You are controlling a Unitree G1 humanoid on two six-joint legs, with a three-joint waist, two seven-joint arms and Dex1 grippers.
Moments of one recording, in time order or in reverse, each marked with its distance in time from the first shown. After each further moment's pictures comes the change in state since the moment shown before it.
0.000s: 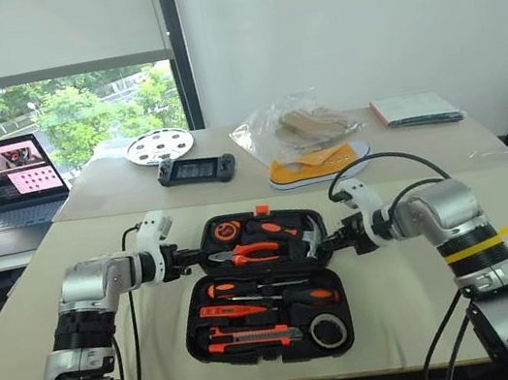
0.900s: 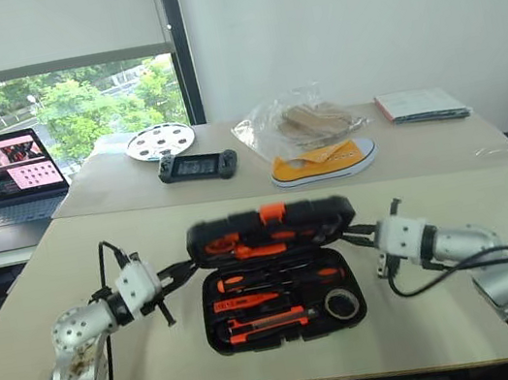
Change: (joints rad) left arm 0.472 0.031 0.077 -0.052 0.174 -1.572 -0.336; right arm 0.513 -0.208 -0.020 -0.066 -0.432 -1.760 0.133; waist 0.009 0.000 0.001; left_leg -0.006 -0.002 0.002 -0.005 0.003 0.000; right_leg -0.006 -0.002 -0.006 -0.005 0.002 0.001
